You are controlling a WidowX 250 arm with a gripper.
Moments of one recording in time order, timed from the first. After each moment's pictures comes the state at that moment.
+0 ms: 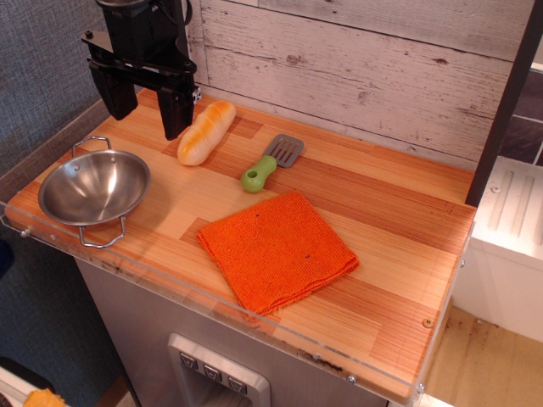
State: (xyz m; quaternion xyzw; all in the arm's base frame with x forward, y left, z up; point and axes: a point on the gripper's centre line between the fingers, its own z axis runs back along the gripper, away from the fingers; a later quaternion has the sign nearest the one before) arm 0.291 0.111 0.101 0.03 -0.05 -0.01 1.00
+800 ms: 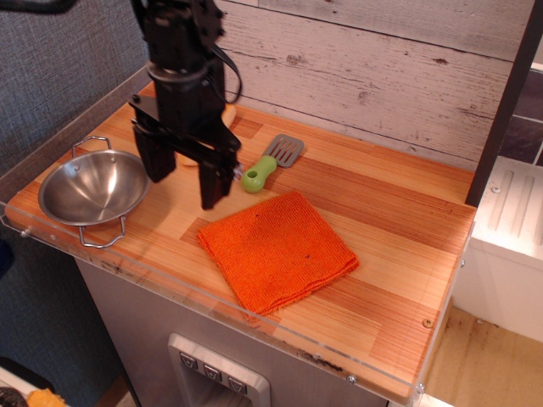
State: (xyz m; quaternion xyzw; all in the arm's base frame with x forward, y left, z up) arm 0.265 0.051 0.065 0.04 -0.02 -0.07 1.00
